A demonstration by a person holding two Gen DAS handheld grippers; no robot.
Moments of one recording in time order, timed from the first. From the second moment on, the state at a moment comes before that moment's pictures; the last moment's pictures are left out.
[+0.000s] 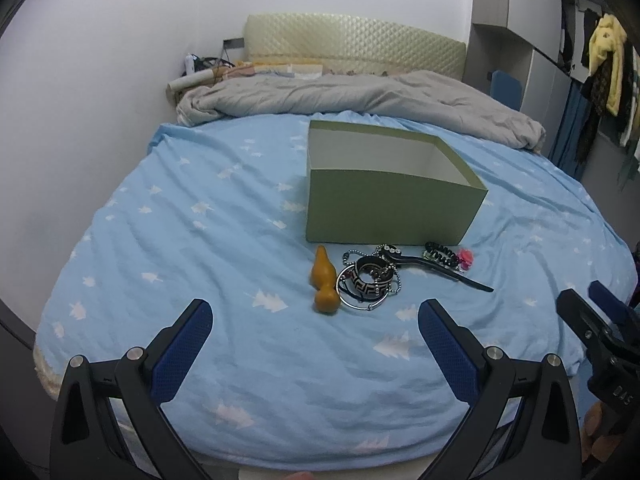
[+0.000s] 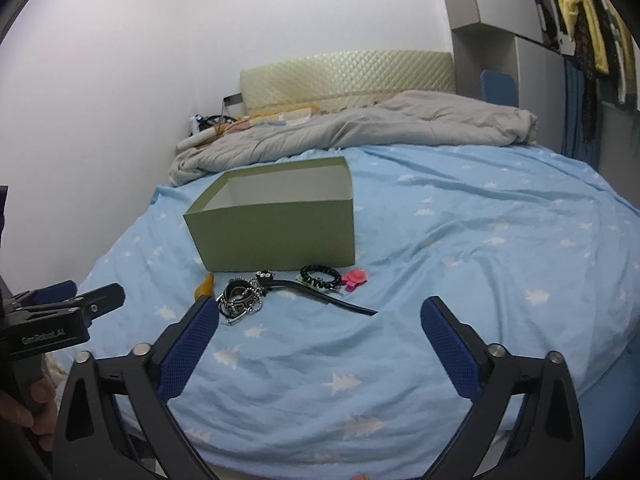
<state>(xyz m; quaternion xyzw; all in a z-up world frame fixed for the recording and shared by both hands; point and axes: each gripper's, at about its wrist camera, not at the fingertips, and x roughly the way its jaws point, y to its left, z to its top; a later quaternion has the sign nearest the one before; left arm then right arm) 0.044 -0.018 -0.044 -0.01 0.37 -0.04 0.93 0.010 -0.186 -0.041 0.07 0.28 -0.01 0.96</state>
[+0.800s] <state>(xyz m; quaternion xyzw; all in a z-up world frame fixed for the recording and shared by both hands) 0.167 -0.025 -0.144 -0.06 0.47 -0.11 0.87 0.143 -0.189 -0.131 -0.01 0.40 0.05 0.91</state>
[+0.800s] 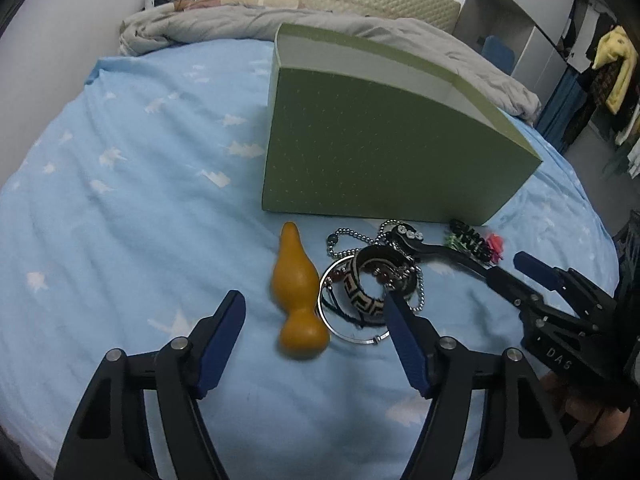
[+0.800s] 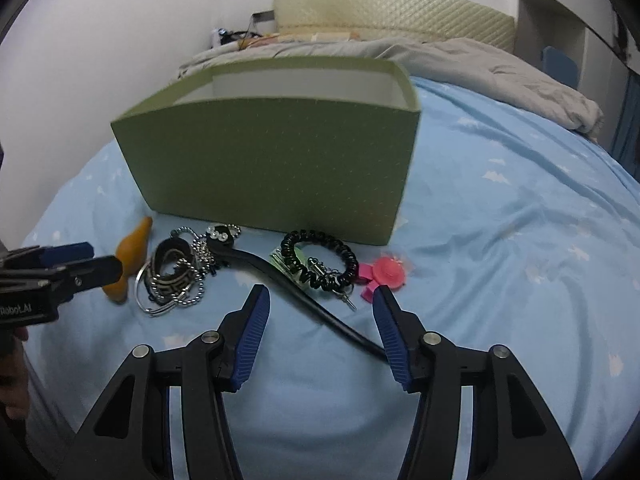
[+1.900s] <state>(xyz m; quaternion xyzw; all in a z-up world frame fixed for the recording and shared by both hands) 0.148 -0.017 -0.110 -0.07 0.46 -0.13 0.88 0.106 -0.136 -0.112 -0.05 0.44 0.11 0.89</state>
